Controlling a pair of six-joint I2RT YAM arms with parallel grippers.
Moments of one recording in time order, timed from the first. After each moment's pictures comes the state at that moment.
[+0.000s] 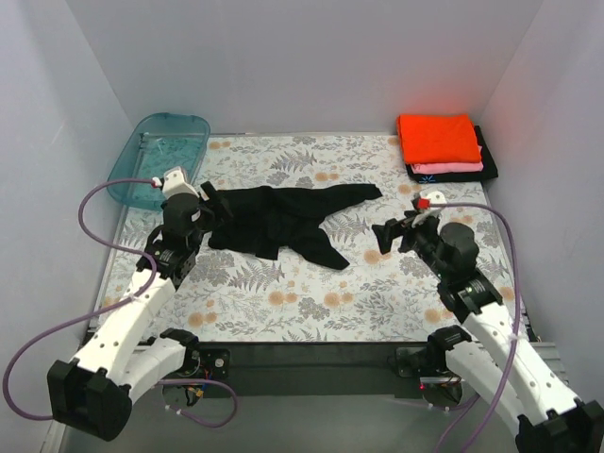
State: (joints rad) left arm -0.32 0.99 0.78 -0.20 -0.32 -0.54; right arm 0.40 0.57 0.48 0.00 -0.07 0.02
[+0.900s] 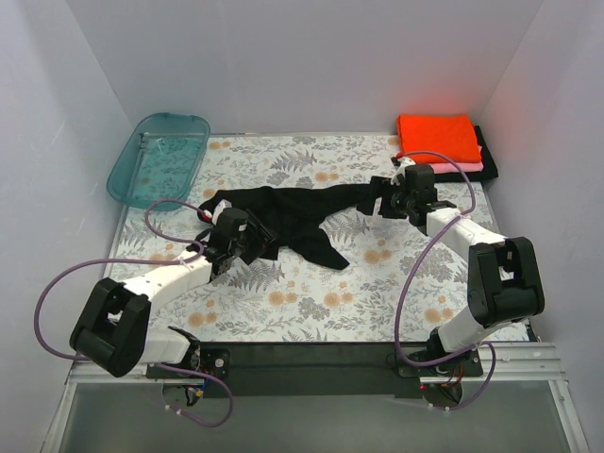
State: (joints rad) left arm -0.48 1.31 0.65 -0.04 -0.03 -1.12; right arm 0.23 1.56 0.93 -0.04 -0.31 0.32
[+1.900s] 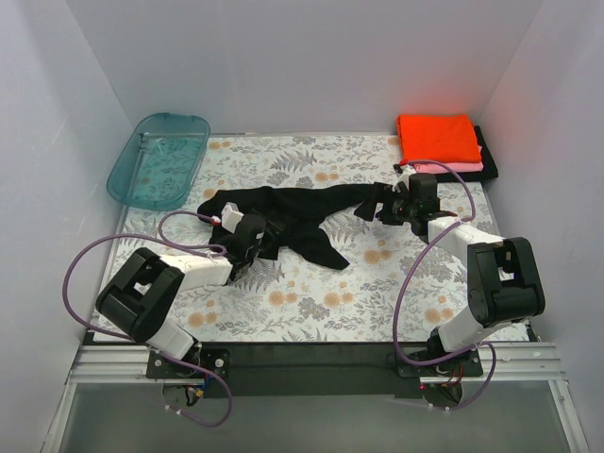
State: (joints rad) left arm -0.60 1.53 0.59 0.38 -0.31 -1.31; right arm 0.20 1.56 0.82 0.13 -0.44 0.39
